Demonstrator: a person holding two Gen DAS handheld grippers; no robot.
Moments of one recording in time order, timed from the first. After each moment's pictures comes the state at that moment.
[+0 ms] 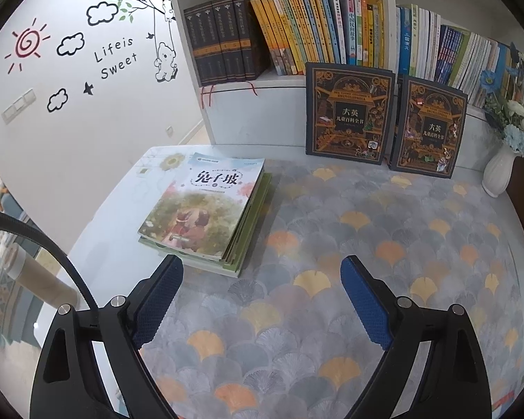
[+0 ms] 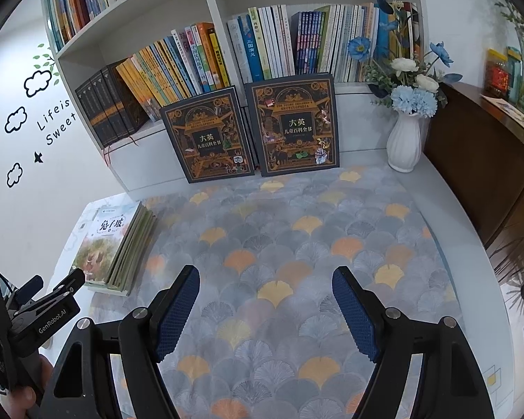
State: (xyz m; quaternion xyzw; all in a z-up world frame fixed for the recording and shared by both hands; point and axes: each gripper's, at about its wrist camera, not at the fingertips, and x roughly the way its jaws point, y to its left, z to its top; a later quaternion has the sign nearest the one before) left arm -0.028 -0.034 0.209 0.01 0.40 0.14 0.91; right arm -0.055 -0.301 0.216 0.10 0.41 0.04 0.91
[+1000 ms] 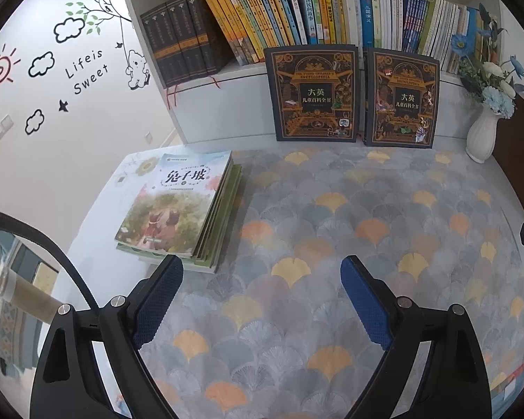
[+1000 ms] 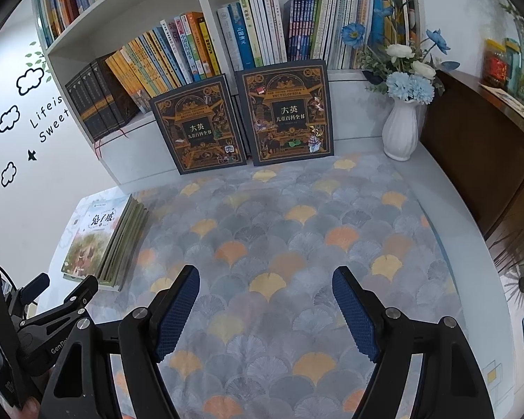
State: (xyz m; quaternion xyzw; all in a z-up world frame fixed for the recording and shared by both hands) left arm -0.021 -0.065 0.192 0.06 0.42 0.09 0.90; right arm -0.050 -0.306 0.202 0.10 0.42 0.03 0.90
